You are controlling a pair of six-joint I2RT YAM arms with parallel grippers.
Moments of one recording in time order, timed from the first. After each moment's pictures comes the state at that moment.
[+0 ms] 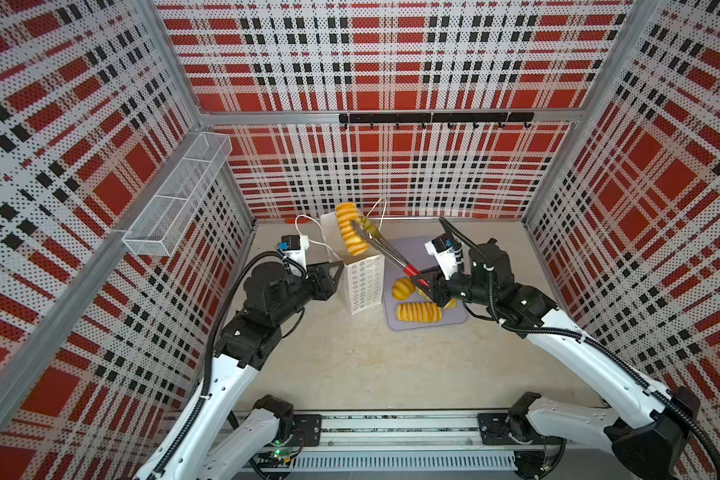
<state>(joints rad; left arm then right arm) -0.35 0.84 0.95 -0.34 0.24 -0.50 0.65 1.16 1.12 -0.39 -0.31 0.16</state>
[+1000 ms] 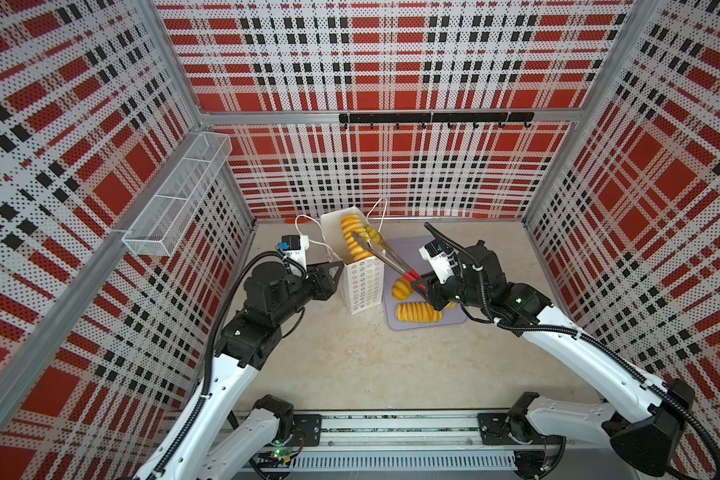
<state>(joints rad) -0.35 0.85 0.95 -0.34 0.24 -0.50 0.69 1.19 1.16 -0.50 -0.19 0.13</state>
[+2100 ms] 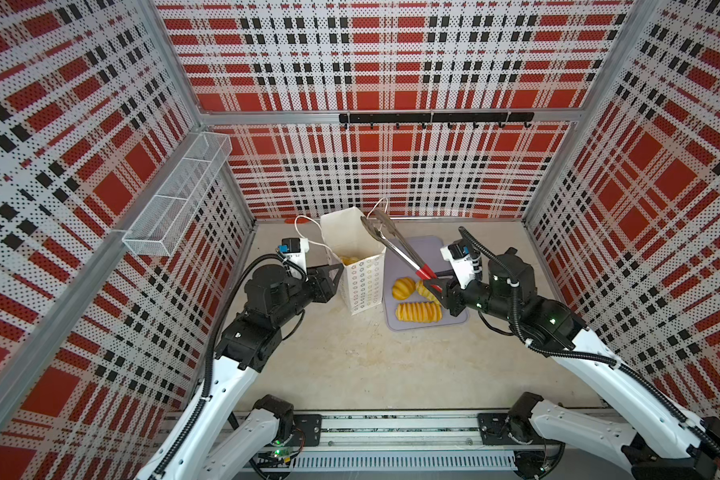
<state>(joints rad) -0.35 0.82 0.92 -0.34 0.23 -0.50 0.69 0.97 1.09 -0.48 -0.16 0.14</state>
